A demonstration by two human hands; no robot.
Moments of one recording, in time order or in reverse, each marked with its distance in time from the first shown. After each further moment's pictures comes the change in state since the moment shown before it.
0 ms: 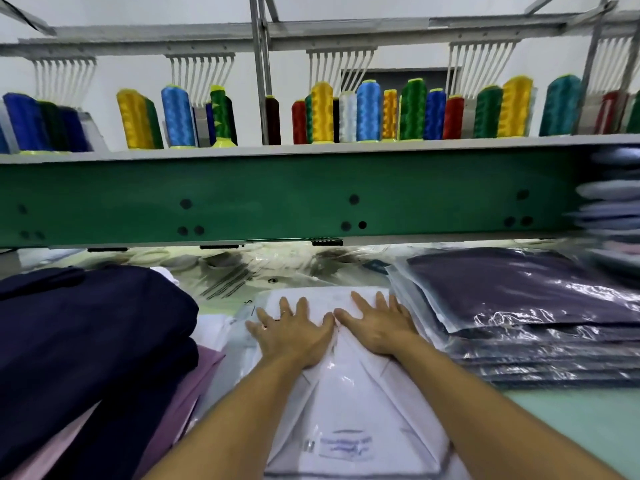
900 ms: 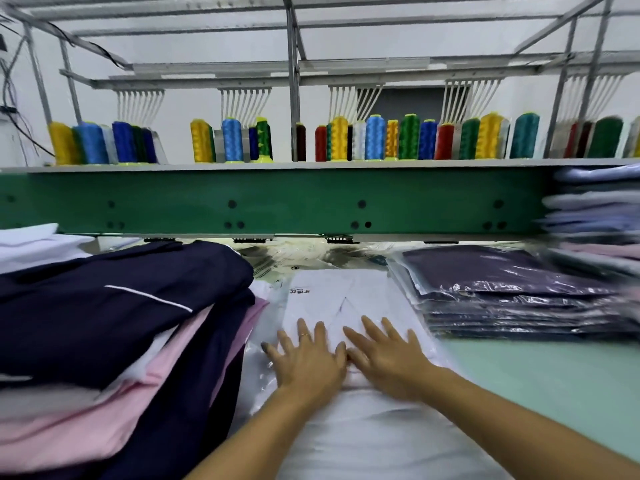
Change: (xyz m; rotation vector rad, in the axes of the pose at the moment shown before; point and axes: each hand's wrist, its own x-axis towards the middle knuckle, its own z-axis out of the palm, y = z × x) left_hand -0.202 -0.021 -0.010 -0.004 0.060 0.055; right_hand -0.195 0.003 0.016 -0.166 -0.023 -0.319
